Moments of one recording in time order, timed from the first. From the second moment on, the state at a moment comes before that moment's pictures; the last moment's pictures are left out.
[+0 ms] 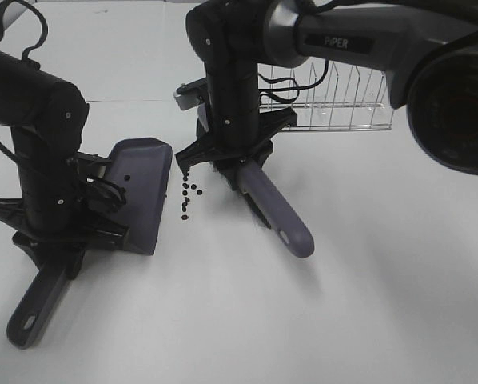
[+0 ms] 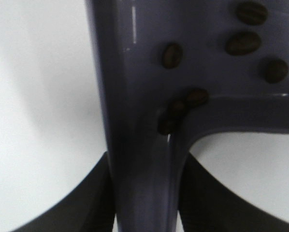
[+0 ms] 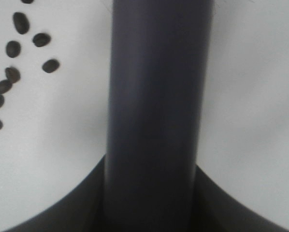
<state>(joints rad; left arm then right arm) -0.41 2.12 -1.18 0.11 0.96 -0.36 0.65 2.46 -2.07 -0.16 1.23 0.26</state>
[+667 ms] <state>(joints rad) -0.41 2.12 -1.18 0.09 0.96 -0.35 0.76 2.54 -2.29 0.06 1.23 0.23</state>
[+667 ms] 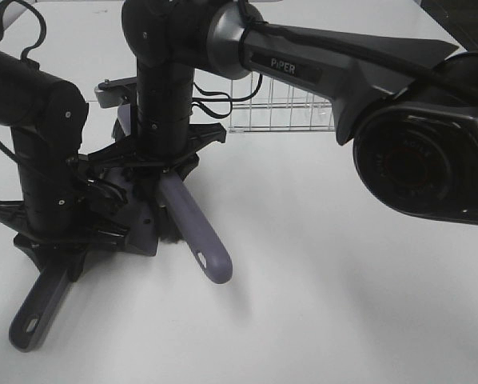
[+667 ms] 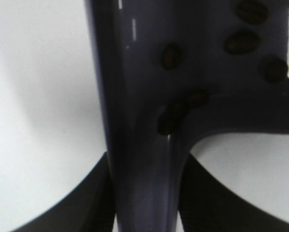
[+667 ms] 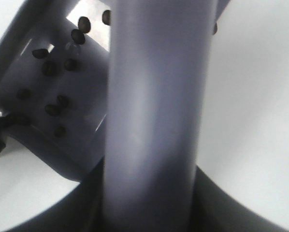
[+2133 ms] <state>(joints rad) -0.21 2.01 -1.14 0.08 0.98 -0.27 0.64 2.35 -2.29 -0.22 1.24 0.19</state>
